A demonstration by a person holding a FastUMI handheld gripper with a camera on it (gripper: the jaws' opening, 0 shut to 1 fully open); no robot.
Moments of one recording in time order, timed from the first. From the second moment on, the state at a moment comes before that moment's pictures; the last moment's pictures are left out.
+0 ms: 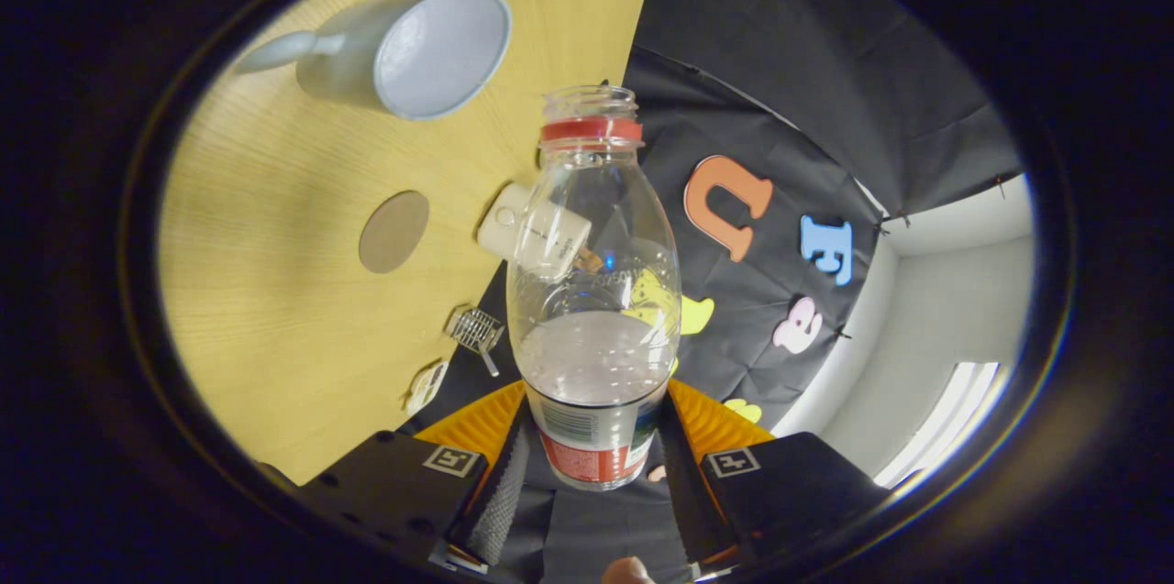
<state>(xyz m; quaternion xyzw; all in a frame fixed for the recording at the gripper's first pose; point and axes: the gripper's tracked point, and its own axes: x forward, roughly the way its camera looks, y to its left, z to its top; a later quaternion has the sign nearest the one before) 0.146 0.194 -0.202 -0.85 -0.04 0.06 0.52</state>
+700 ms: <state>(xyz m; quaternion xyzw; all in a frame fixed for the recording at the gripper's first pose) 0.133 0.181 -0.216 -0.75 0.02 0.10 0.65</state>
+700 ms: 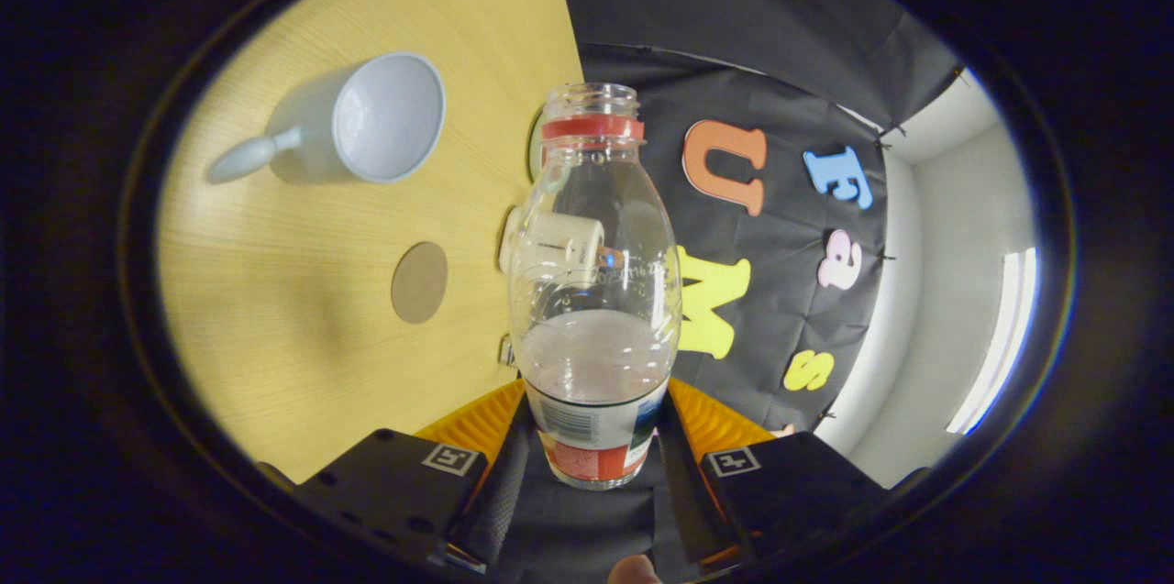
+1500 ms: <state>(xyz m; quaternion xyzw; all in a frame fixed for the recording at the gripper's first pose) 0.104 0.180 -0.217 -0.32 0.13 0.20 0.92</state>
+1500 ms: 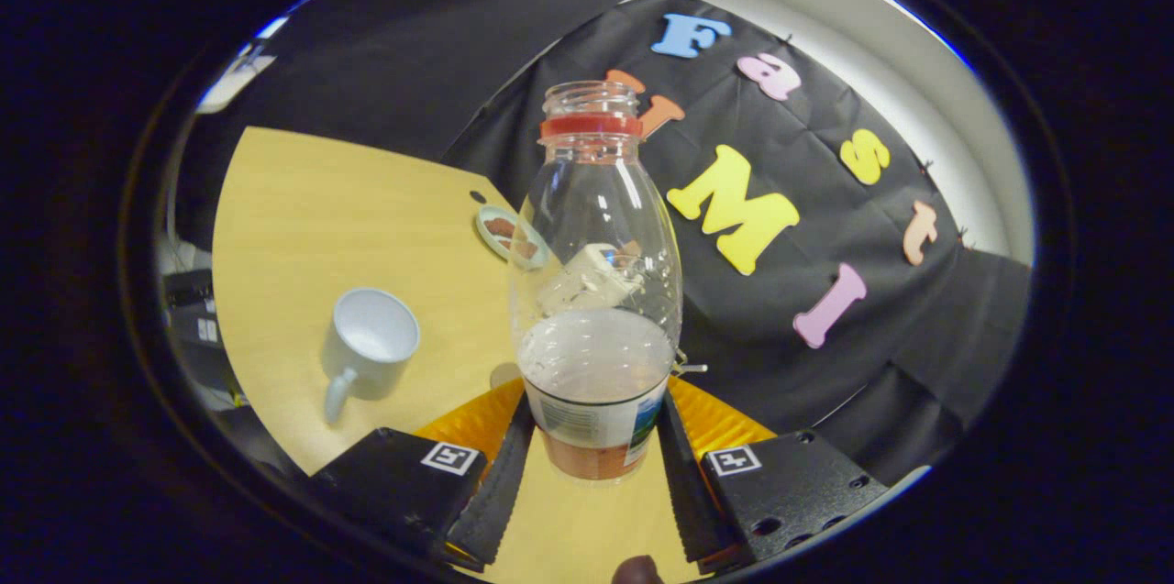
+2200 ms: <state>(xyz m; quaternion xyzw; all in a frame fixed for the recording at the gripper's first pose) 0.181 0.179 -0.223 -0.03 0.16 0.22 0.96</state>
